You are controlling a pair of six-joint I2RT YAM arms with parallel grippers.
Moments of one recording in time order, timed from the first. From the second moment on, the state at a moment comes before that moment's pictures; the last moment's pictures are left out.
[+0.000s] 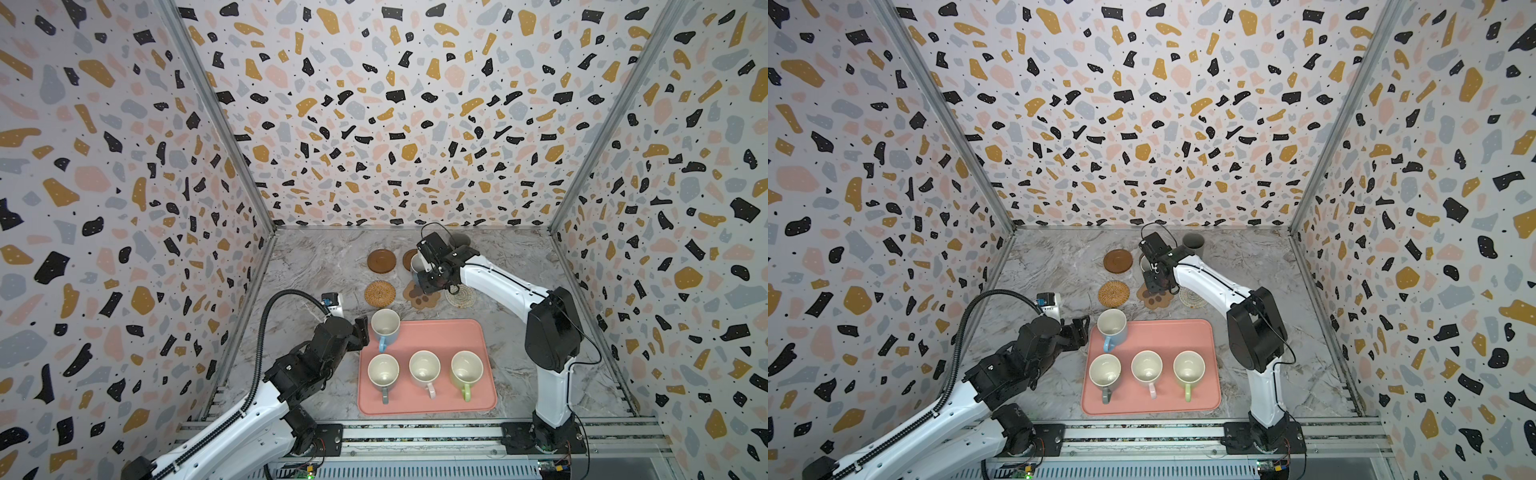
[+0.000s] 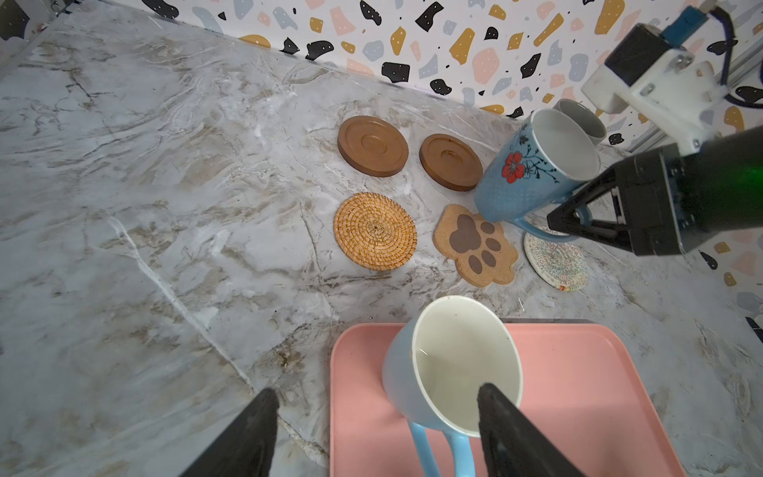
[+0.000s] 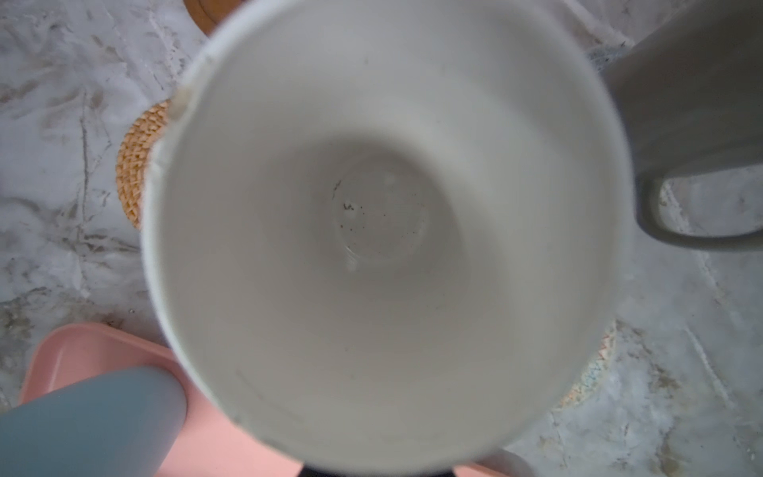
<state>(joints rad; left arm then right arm) -0.72 0.72 0.56 -0.43 -0.40 -0.61 0.66 2.00 1.75 -0.84 0.10 0.22</state>
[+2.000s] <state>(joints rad) -0.72 0.68 0.55 -0.43 -0.40 -0.62 0.53 2.47 2.36 -0.97 0.00 0.09</state>
